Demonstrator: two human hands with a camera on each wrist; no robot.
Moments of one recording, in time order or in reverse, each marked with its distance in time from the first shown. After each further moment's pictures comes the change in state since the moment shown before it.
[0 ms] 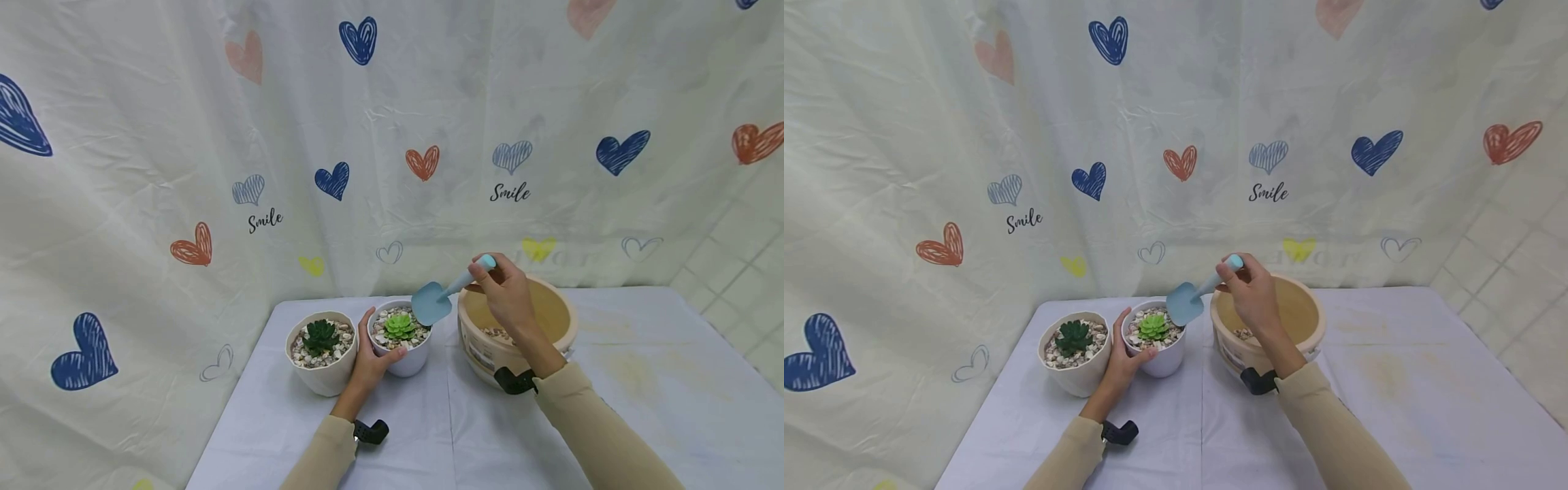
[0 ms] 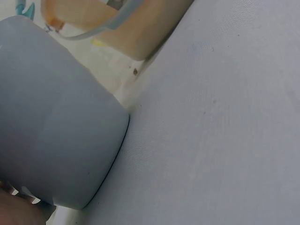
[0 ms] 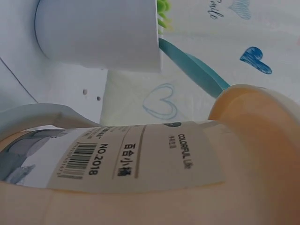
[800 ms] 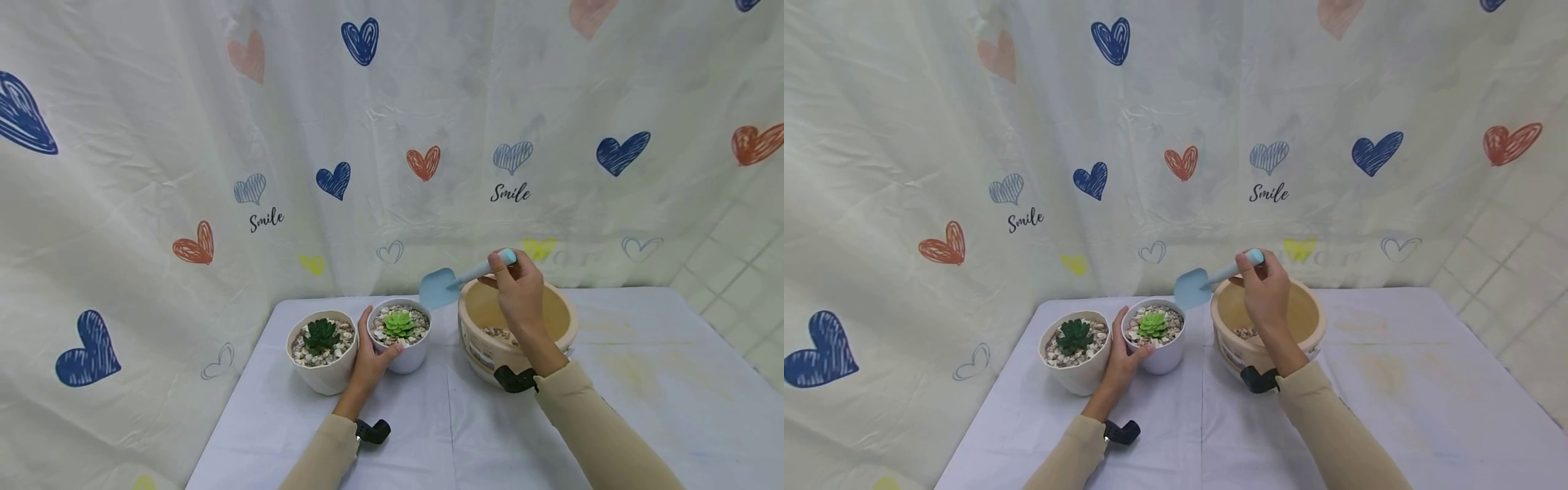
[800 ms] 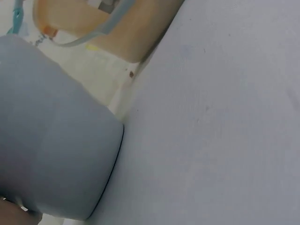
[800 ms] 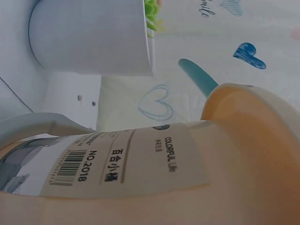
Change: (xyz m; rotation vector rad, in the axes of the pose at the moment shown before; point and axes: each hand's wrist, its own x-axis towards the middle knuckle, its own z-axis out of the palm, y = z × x) left_hand -0.002 0.003 0.003 0.024 0.046 0.061; right_hand 0.003 0.000 -0.004 0.065 0.239 -0.035
